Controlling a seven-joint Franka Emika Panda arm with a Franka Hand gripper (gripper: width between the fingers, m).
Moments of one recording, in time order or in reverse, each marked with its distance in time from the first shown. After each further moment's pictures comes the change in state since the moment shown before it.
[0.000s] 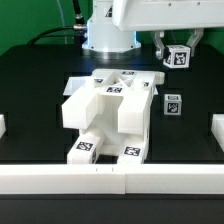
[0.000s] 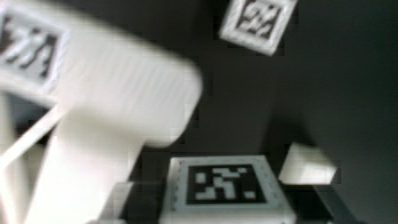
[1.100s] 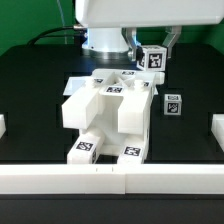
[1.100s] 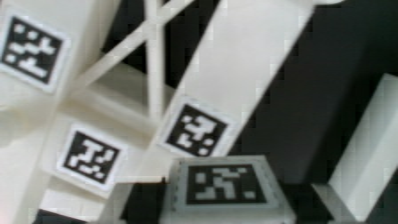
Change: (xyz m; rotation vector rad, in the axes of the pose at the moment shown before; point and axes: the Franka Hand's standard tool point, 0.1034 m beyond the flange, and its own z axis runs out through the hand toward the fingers) arm 0.045 0.059 -0.008 -0.020 -0.006 -0.042
